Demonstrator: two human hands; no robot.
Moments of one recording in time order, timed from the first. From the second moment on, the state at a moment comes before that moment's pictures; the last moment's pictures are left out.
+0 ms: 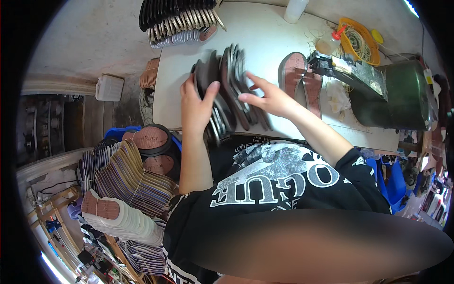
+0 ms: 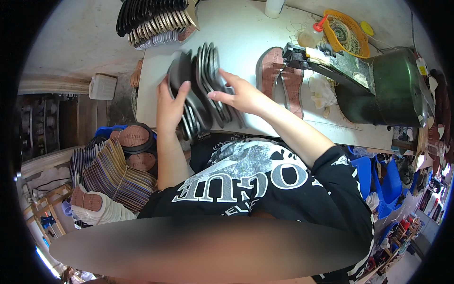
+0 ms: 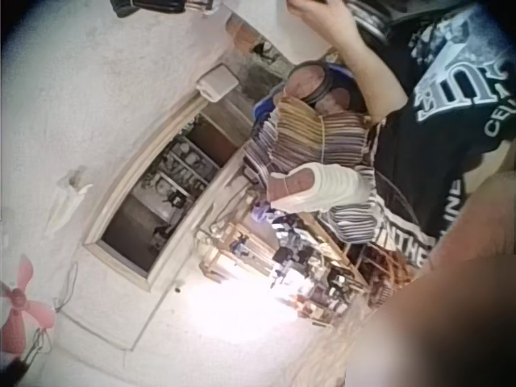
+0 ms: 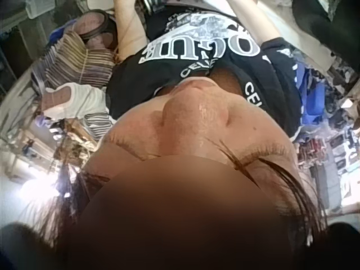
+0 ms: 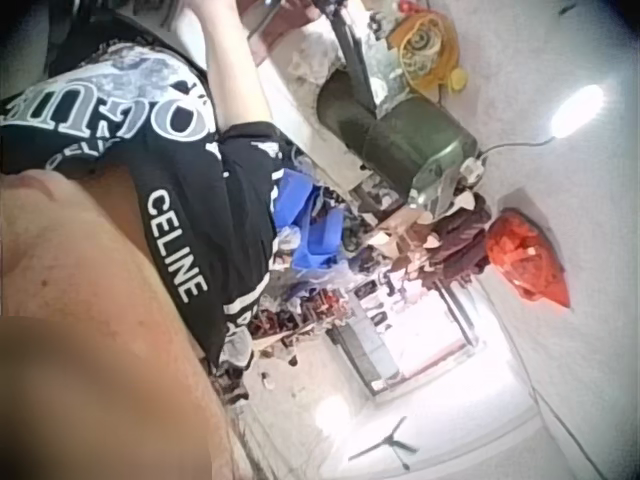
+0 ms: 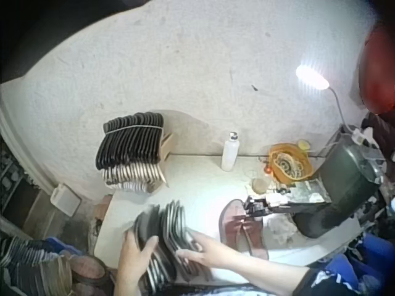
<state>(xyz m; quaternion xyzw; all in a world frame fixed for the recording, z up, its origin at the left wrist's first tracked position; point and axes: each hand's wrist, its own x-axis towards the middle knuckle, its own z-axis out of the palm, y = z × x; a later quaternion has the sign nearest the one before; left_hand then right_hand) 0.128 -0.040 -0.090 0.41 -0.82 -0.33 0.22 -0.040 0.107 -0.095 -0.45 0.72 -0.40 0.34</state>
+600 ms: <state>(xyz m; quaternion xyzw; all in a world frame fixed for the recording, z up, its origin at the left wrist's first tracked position) 0.108 -0.064 -0.092 0.44 -0.82 -0.29 0.20 -0.013 0.088 -0.125 -0.48 0.78 -0.33 0.24</state>
